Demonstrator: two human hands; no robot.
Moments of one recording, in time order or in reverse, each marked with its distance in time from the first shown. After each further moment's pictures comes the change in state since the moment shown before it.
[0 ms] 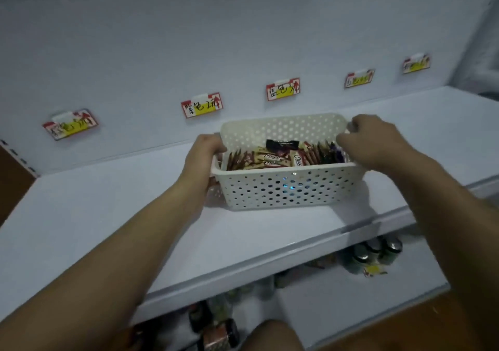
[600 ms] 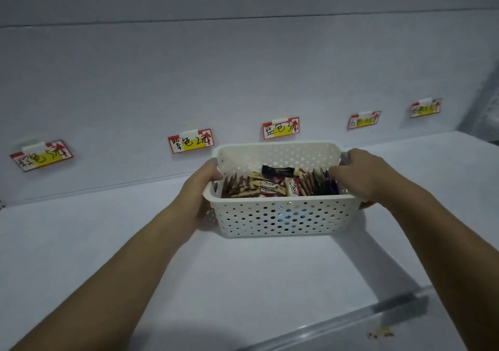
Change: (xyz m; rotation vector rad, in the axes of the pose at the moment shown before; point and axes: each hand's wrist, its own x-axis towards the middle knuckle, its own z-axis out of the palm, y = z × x) left_hand 0.068 0.008 0.014 0.076 -0.148 -0.046; right_hand 0.069 0.001 -0.009 0.060 -0.099 -0.026
